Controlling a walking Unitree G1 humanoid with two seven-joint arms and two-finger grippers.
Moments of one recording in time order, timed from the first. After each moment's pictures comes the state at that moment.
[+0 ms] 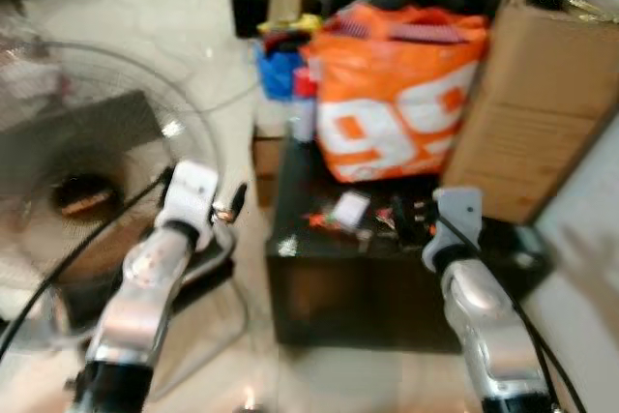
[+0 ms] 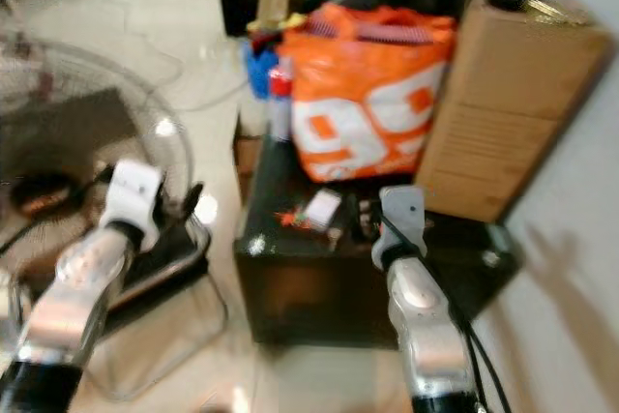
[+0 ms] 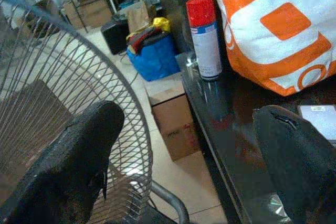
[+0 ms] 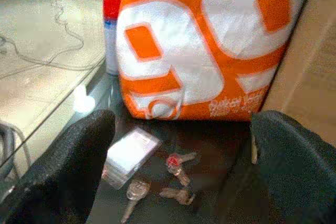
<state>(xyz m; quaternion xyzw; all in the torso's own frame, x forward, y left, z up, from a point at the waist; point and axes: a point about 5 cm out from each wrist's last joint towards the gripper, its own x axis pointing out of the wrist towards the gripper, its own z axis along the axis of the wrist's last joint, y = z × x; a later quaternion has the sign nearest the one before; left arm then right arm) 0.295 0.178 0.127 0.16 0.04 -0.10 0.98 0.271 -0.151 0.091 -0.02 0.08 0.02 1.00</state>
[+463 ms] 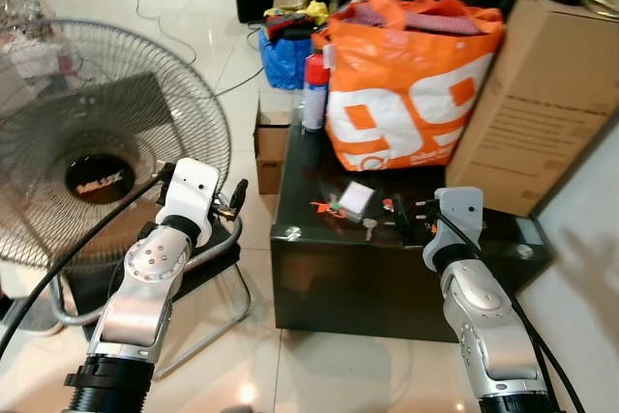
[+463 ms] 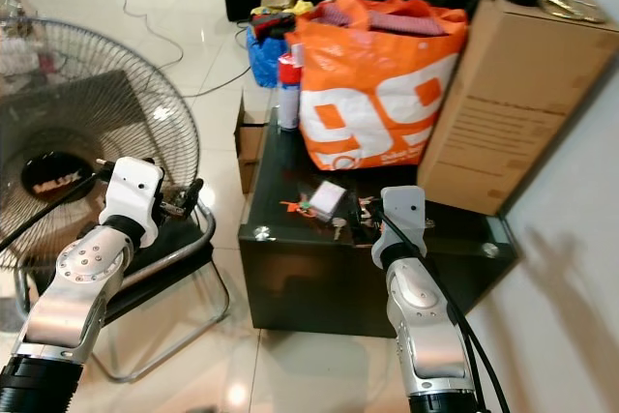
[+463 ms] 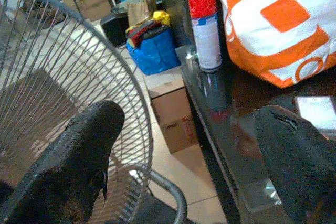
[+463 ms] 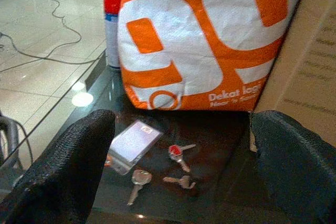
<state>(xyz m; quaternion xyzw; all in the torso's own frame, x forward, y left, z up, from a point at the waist) 0.293 0.179 0.121 0.16 0.05 -0.09 0.98 0.272 -0.154 0.093 -0.02 0.07 0.01 1.00</state>
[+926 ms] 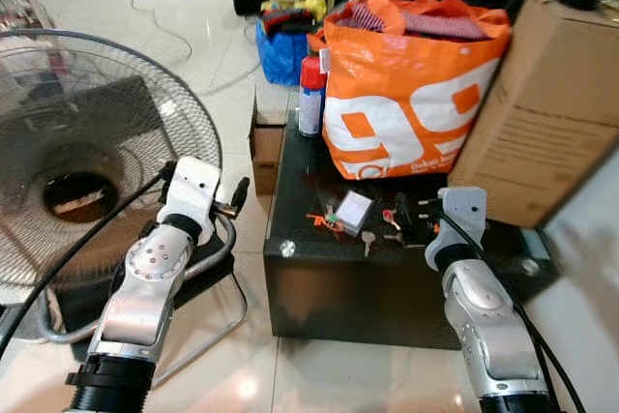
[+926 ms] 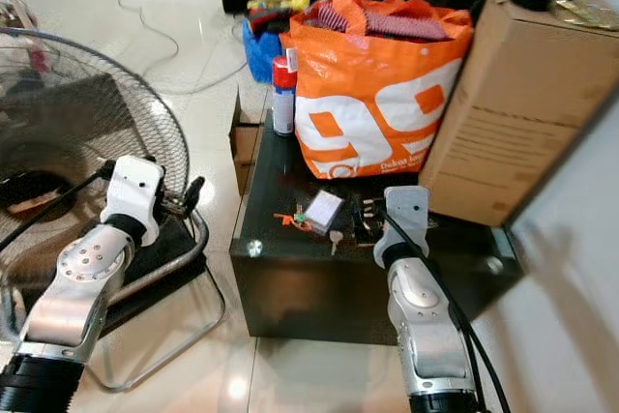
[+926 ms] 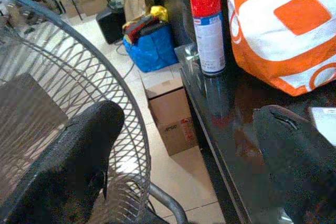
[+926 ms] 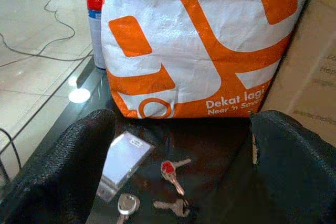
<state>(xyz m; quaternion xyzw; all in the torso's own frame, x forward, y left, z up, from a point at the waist) 0.293 0.183 0.122 0.16 0.05 -0.09 0.98 0.273 -0.149 0.094 -0.01 0.07 0.01 1.00</state>
